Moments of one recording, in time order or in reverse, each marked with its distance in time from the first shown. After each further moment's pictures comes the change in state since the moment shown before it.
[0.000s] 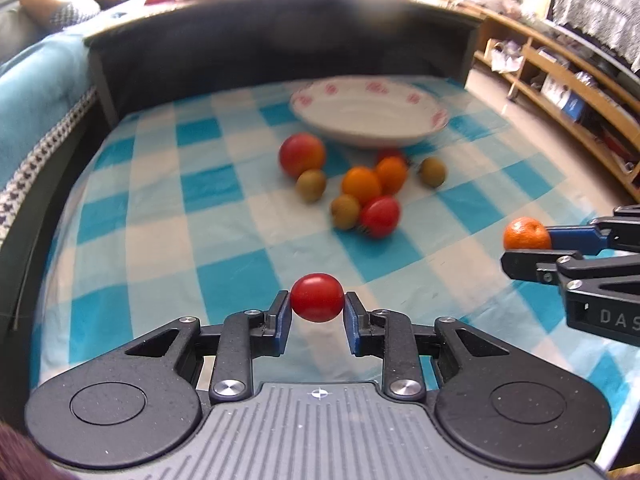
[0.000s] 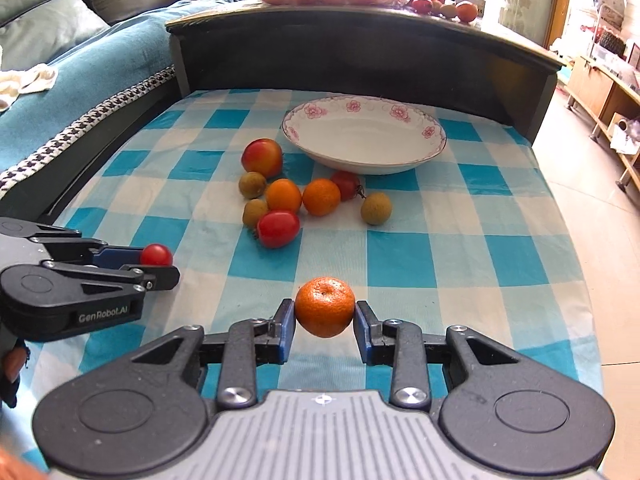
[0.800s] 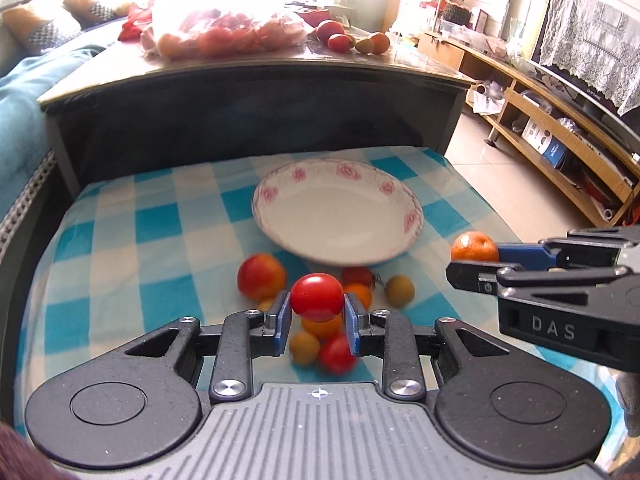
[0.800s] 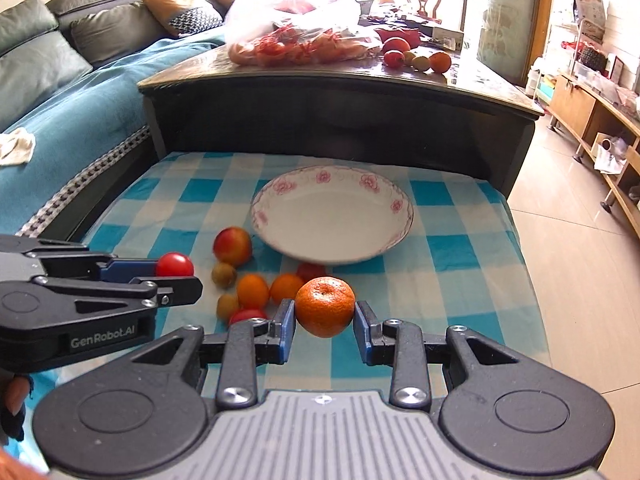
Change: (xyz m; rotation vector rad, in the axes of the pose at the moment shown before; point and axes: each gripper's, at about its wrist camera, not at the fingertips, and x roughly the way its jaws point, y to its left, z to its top) left arm 0.017 -0.014 0.086 -0.017 -0.069 -0.069; right arm 0.004 -0.029 0.070 0.051 -0.076 -0.022
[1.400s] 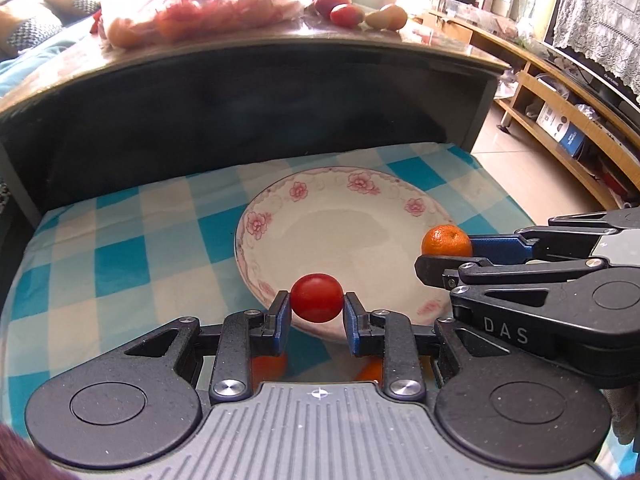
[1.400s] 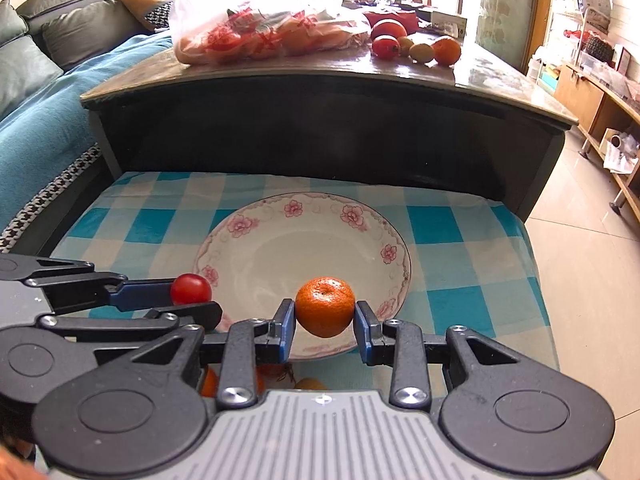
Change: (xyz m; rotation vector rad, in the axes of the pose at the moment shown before) left arm 0.072 0.003 0.039 0.020 0.054 0.005; right arm 0.089 -0.021 0.052 0.002 0.051 -0.015
